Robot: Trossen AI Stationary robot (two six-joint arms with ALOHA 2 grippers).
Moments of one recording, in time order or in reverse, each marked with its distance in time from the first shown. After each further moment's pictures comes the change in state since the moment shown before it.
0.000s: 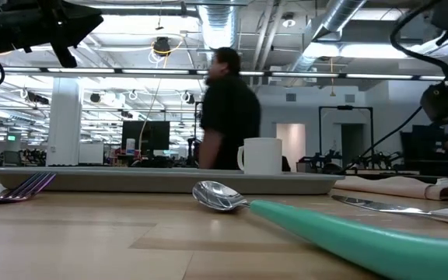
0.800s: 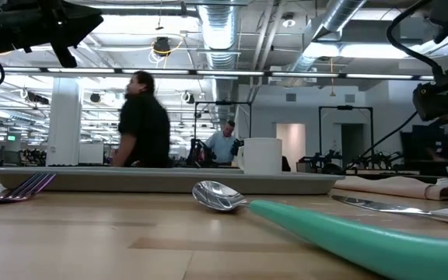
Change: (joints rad) left arm 0.000 0.000 0.000 0.000 0.000 0.000; right arm 0.000 0.000 -0.020 0.068 0.081 0.081
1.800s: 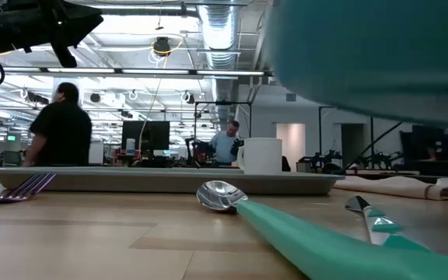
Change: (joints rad) left arm 0.000 0.000 0.000 0.002 0.000 0.000; right arm -0.108 0.000 0.185 0.182 0.123 -0.290
